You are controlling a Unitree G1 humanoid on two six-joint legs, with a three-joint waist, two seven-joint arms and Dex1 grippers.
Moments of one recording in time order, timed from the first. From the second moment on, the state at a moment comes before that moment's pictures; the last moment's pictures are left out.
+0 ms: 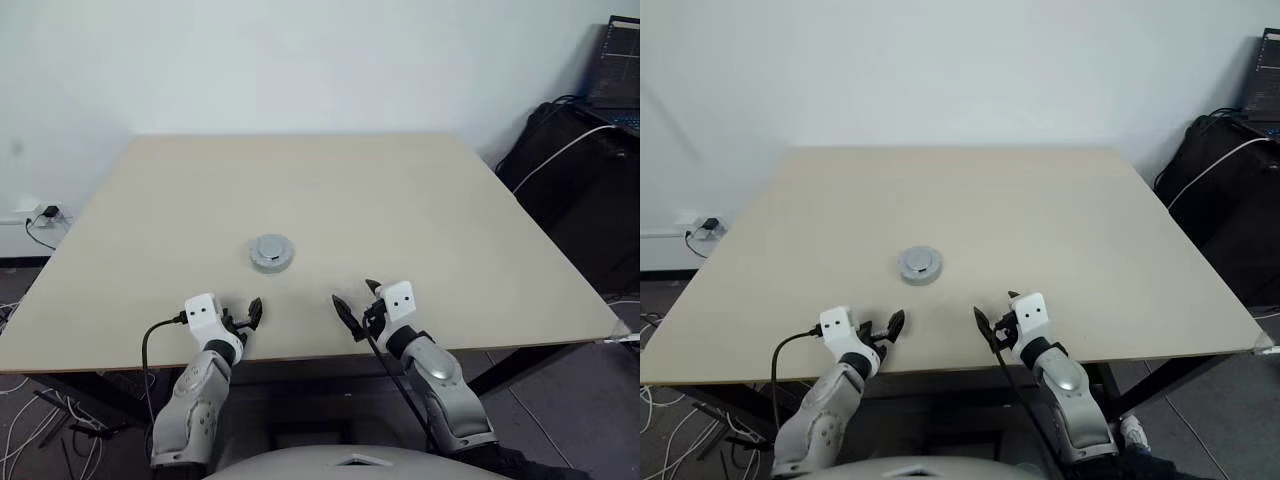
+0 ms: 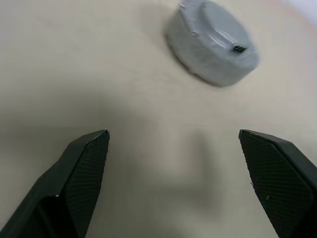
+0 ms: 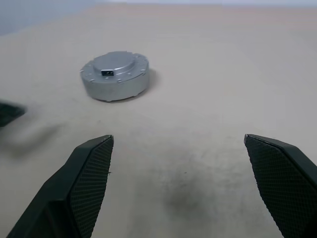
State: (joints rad) left arm 0.27 0.00 0.00 -0.14 -0.32 0.30 -0.01; right arm 0.14 -0.15 0.16 -0.04 0.12 0.09 0.35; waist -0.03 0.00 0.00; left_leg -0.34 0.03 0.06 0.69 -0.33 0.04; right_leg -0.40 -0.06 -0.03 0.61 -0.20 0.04
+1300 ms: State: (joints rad) left arm 0.26 -0.01 -0.09 0.03 0.09 -0.27 0.09; right arm 0.26 -0.01 0.00 0.00 0.06 -0.15 0.11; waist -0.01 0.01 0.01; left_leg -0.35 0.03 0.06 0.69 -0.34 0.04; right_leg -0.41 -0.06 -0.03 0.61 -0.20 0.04
